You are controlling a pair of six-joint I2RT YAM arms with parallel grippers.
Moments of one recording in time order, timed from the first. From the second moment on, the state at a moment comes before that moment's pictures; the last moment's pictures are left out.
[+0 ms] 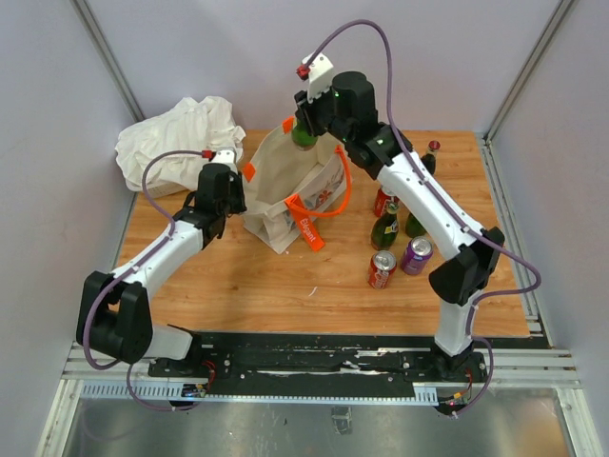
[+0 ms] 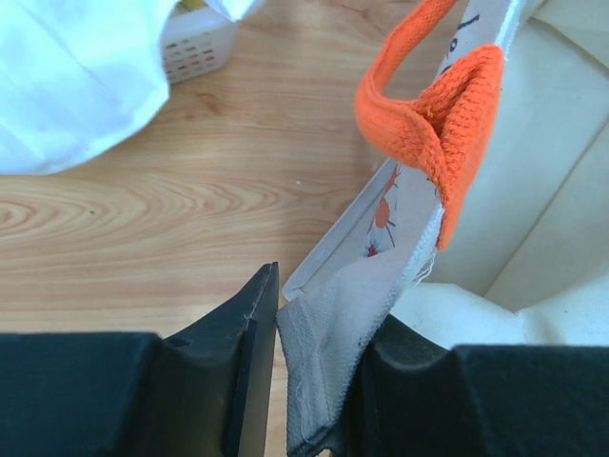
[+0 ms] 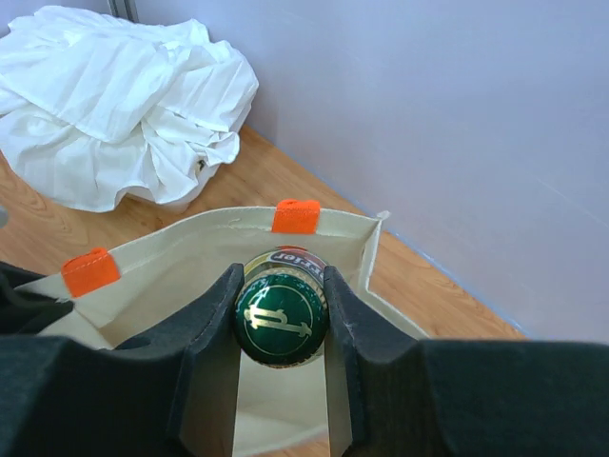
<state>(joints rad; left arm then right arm) -0.32 1.35 0.90 -0.06 -0.22 -0.21 0.65 1.89 2.10 -0.37 0.03 -0.17</state>
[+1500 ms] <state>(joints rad) -0.27 1.40 0.97 -0.08 -0.03 -0.26 0.80 1.36 1.10 -0.30 0.27 0.01</state>
